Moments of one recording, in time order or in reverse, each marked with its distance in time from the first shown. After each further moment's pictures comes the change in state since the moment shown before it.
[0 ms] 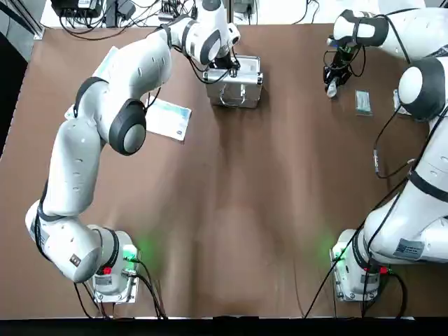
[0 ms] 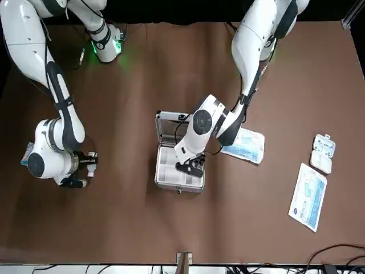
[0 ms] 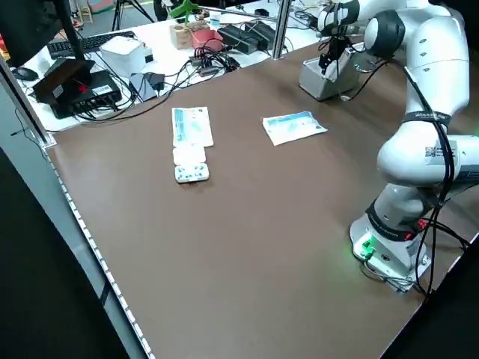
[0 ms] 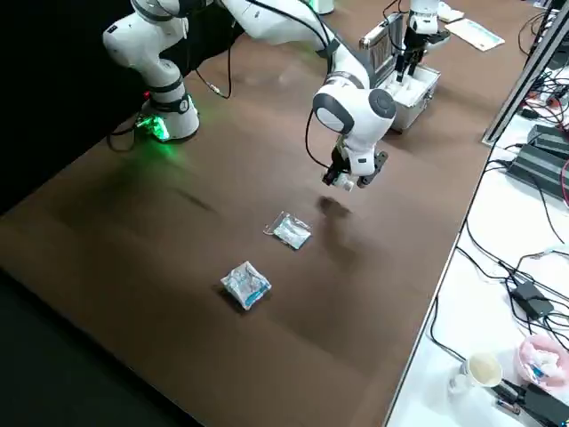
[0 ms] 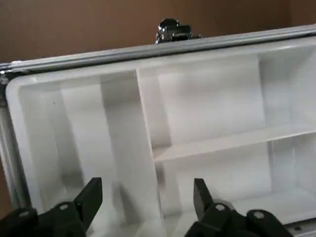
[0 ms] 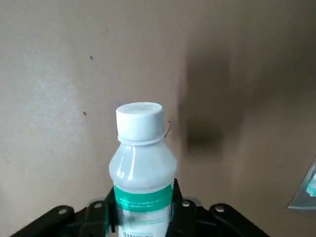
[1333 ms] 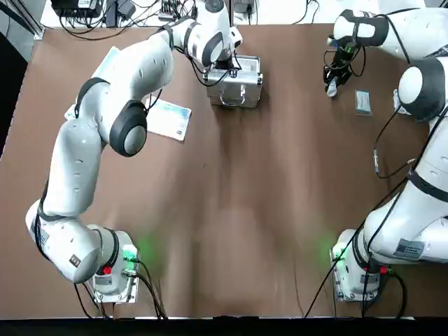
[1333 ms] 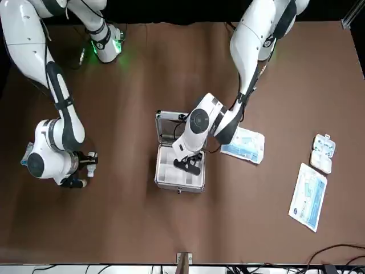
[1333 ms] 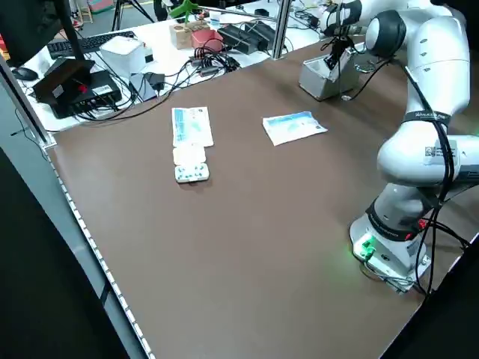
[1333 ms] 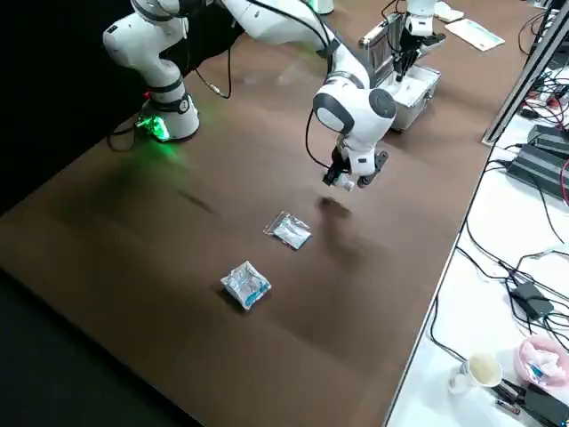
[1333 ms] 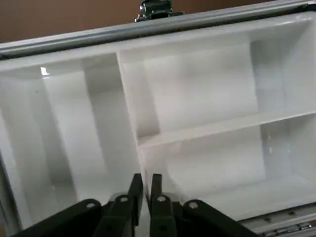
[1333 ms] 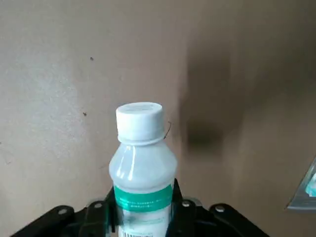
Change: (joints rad) left arm -0.013 0.001 -0.004 0.002 0.000 -0.028 0.019; right arm 0.000 0.000 0.000 0.002 0.000 0.000 0.000
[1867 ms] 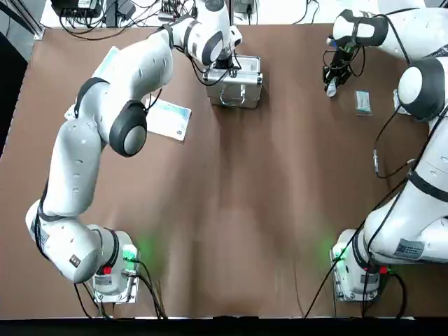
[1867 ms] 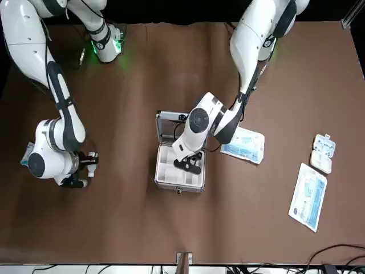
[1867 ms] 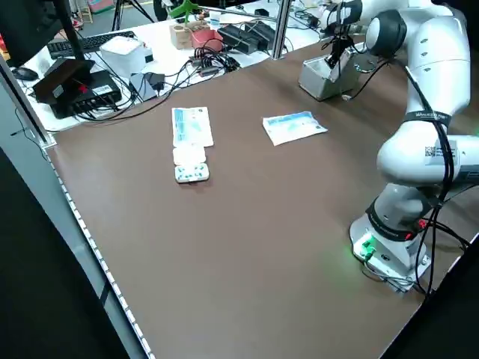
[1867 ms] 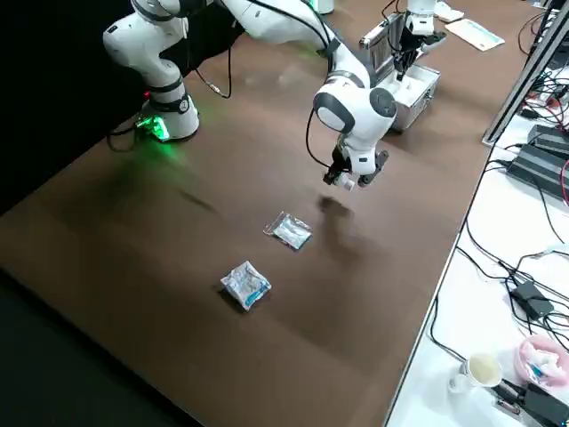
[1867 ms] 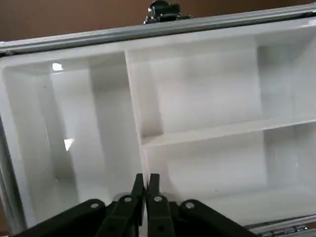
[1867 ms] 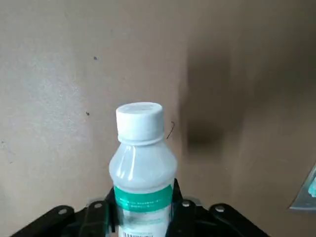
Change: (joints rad) left arm -0.001 -0.004 0.003 0.004 0.001 -0.011 -0.034; right arm 0.003 0.000 0.002 0.000 0.000 0.000 0.001
